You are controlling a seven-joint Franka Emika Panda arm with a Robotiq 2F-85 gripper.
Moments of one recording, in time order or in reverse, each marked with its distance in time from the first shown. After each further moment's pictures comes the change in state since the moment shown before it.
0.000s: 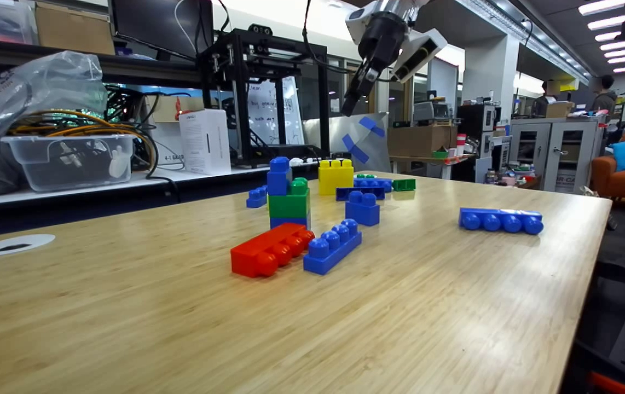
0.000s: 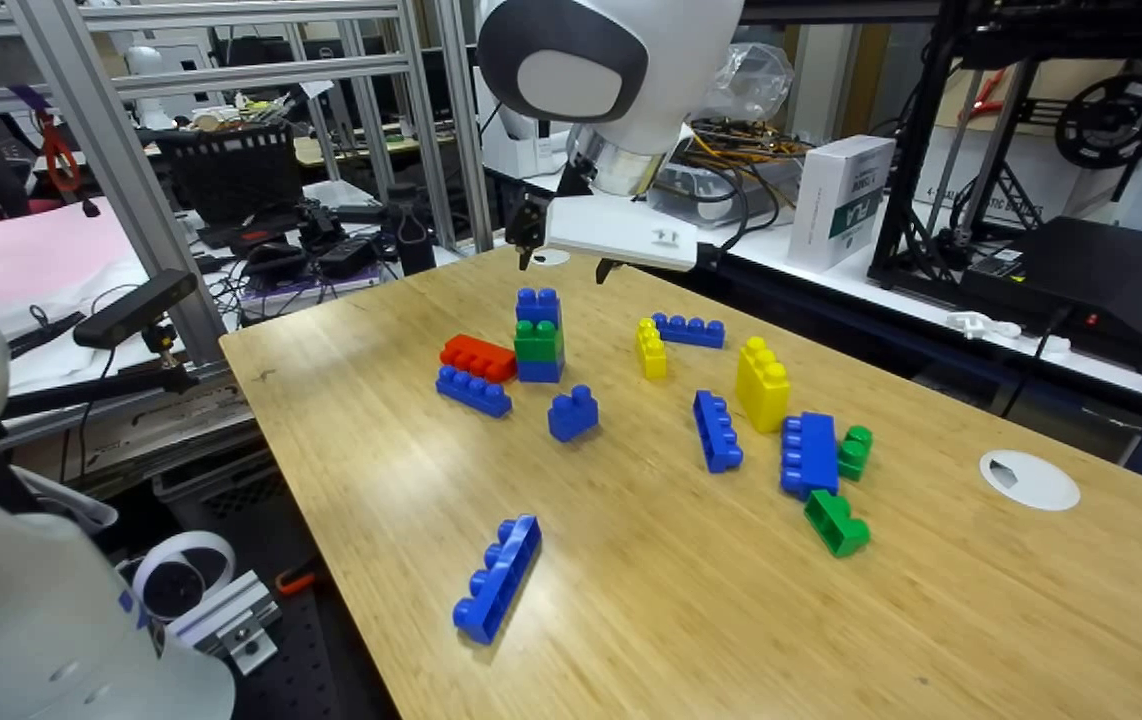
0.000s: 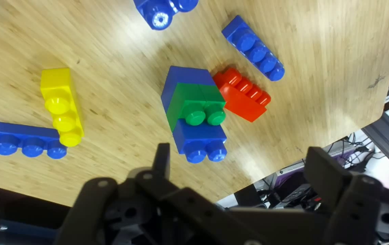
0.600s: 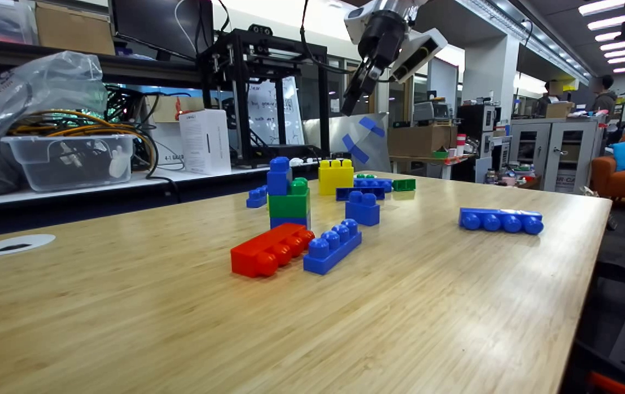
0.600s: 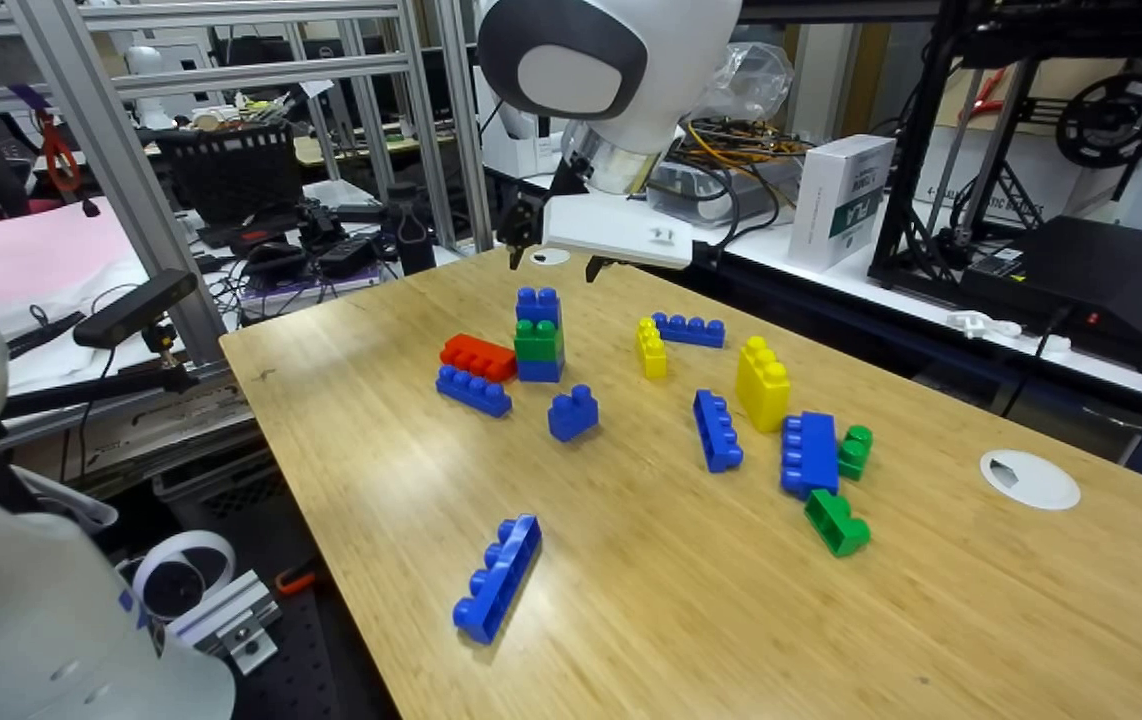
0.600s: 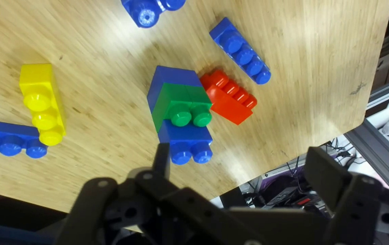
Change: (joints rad) arm 0.005 0.000 -0.002 0.005 -0.008 -0.040 -0.027
